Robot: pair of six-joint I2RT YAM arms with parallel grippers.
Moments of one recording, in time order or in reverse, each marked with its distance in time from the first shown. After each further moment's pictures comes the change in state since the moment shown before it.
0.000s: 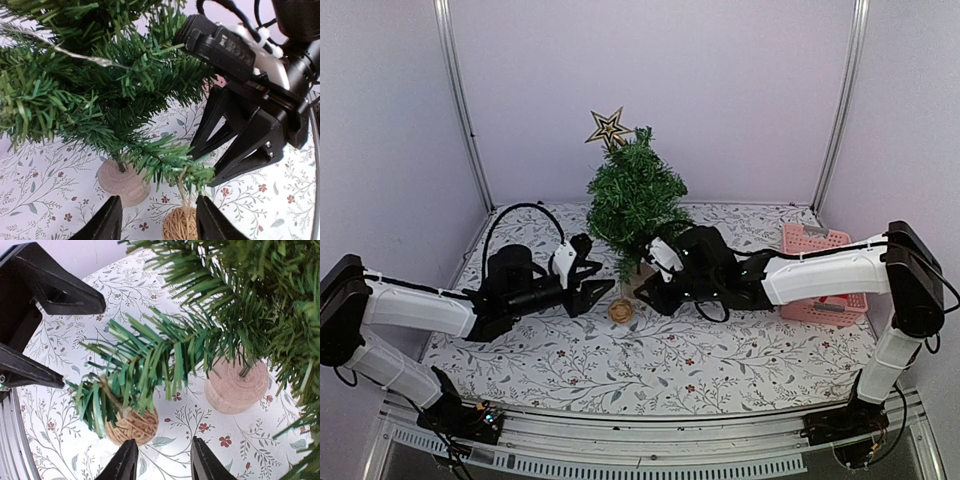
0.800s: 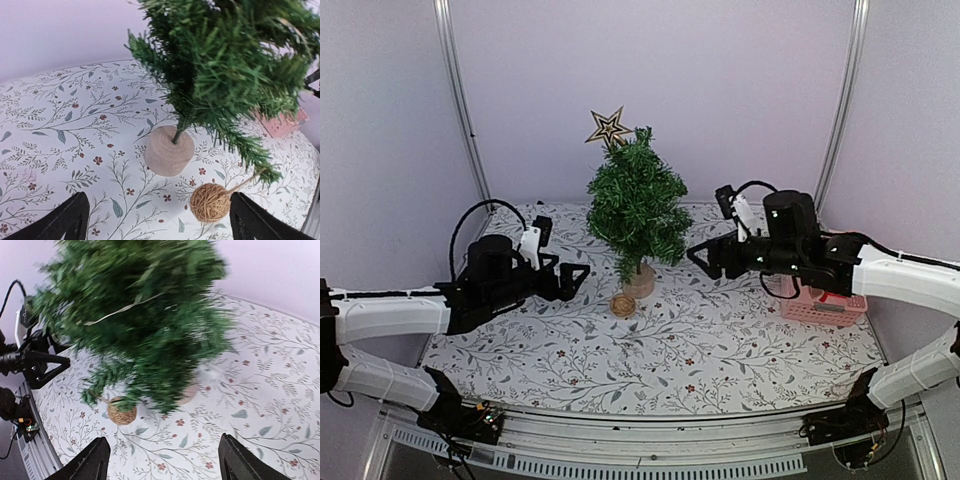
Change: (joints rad) left arm 0.108 -0.211 -0.005 -0.316 -0.180 -0.363; right arm -0.156 -0.454 -0.167 -0.151 -0.027 0.159
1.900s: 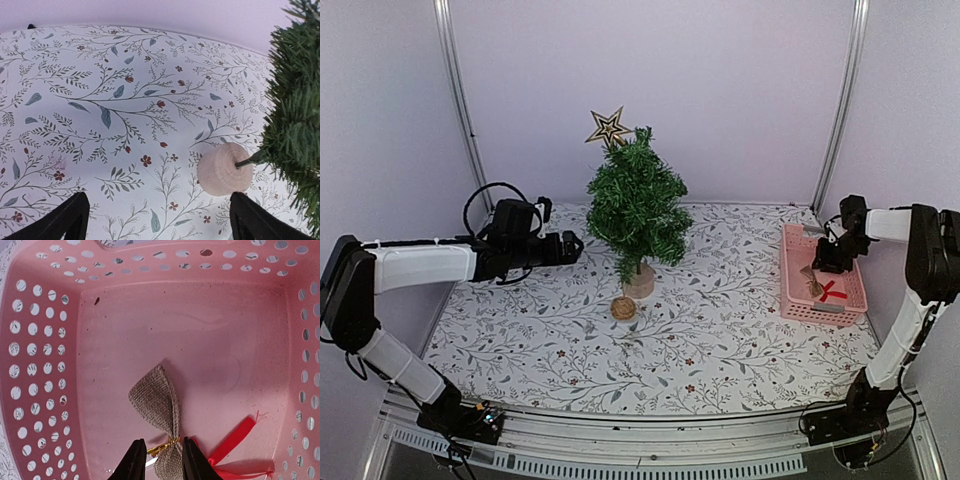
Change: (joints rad) left arm 0.151 0.311 0.358 -0.321 -0.050 -0.162; right arm -0.977 0.467 0.200 -0.446 -0.118 -0.155
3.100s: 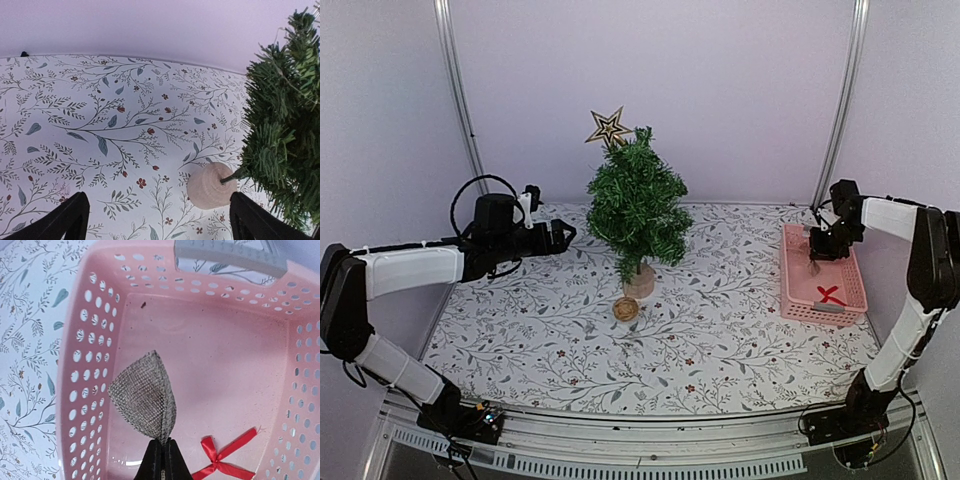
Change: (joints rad) left arm 0.105 -0.058 -0.042 0.123 0.156 0.044; right arm 0.093 -0.020 0.101 -0.117 0.079 -0.059
